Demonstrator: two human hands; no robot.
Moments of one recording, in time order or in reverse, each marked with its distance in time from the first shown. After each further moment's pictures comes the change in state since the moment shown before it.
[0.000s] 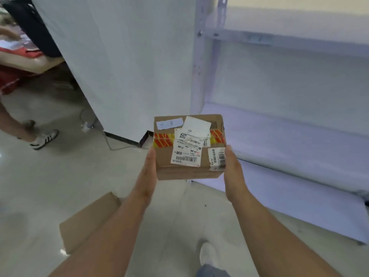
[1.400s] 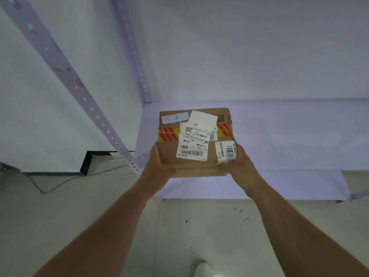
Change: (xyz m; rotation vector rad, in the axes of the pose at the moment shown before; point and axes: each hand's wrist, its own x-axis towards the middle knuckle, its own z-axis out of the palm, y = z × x) left_hand 0.273 -0.037 0.192 0.464 -0.411 -0.021; right_hand 0.236 0.029 -0.149 -0.139 0.048 -0.012
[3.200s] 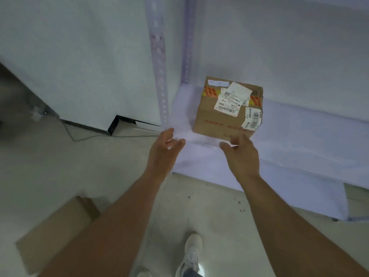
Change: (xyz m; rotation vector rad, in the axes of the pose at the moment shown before) left_hand -0.117 0.015 -0.035 -0.151 0.359 -0.115; right_hand -0.068 -0.044 0.072 -0.603 0.283 -0.016
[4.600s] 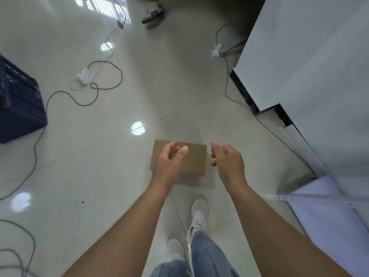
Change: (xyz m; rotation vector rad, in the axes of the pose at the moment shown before) left_hand -0.152 -0.284 -0.414 -0.552 0.760 -0.513; right_hand -0.318 -0.217 0.435 -0.079 -0.824 -0.341
